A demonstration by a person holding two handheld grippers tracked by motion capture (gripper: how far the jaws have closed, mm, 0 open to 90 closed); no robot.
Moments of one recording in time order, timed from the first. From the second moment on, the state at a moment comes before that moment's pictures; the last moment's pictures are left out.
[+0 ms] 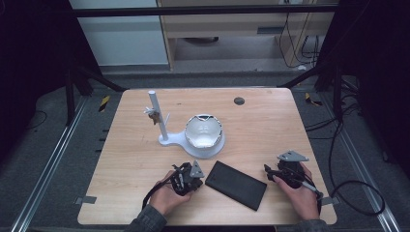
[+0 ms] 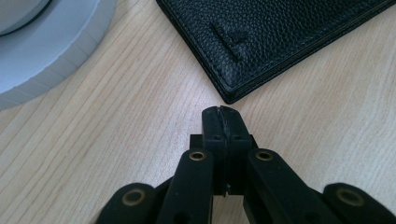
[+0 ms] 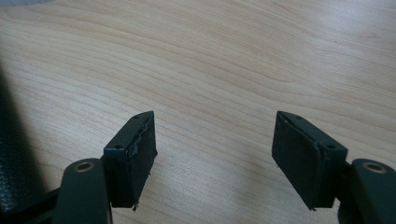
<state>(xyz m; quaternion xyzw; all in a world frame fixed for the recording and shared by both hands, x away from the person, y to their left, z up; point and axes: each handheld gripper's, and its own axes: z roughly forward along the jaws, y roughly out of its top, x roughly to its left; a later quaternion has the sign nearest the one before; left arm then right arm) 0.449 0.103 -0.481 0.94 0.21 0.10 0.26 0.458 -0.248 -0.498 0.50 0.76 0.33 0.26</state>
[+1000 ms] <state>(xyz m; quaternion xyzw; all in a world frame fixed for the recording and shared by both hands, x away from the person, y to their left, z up) 0.469 0.086 -0.453 0.90 0.23 0.08 0.37 0.432 -0.220 -0.455 0.44 0.78 0.36 0.25</state>
